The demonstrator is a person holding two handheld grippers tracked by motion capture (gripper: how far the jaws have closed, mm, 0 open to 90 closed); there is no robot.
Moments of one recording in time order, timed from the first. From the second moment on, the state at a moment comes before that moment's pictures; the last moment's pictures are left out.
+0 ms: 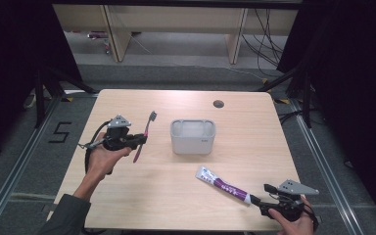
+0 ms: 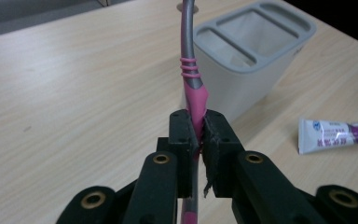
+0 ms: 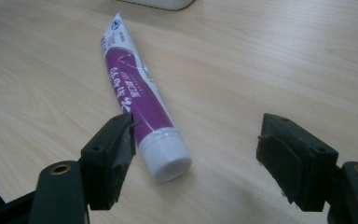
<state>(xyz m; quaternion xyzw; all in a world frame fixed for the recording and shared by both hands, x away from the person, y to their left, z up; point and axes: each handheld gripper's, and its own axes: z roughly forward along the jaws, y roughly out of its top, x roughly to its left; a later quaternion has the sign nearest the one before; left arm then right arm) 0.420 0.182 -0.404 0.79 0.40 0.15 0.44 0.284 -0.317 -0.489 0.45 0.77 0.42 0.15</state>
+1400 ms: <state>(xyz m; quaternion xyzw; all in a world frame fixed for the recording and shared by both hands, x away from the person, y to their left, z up) 0.464 0.111 -0.359 0.70 0.40 0.19 0.56 0.285 -0.319 -0.489 0.44 0.78 0.42 0.15</state>
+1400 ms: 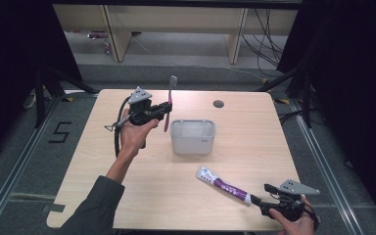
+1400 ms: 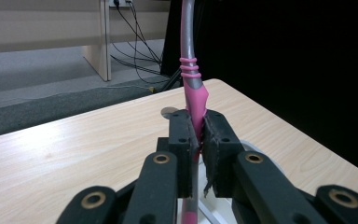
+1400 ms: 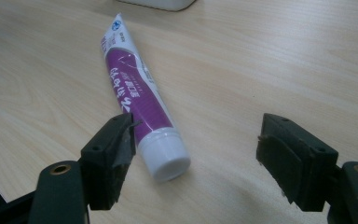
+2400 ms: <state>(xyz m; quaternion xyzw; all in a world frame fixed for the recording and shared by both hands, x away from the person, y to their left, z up) 0.488 0.080 -0.379 0.70 0.41 0.18 0.55 0.285 -0.319 -0.489 0.44 0.78 0.43 0.15</state>
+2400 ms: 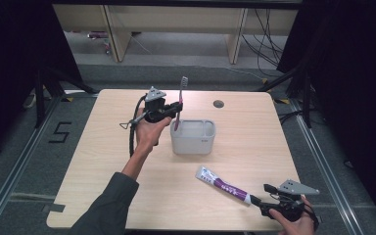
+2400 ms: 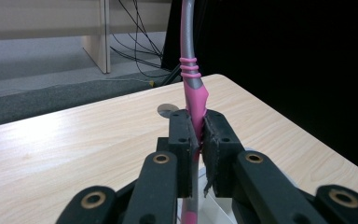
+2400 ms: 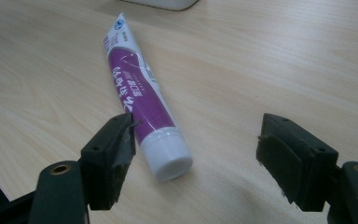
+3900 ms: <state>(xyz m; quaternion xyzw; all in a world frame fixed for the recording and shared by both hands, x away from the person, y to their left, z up) 0.490 0.082 -0.426 0.74 0.43 0.18 0.48 0.285 -0.318 -0.490 0.44 0.78 0.42 0.15</state>
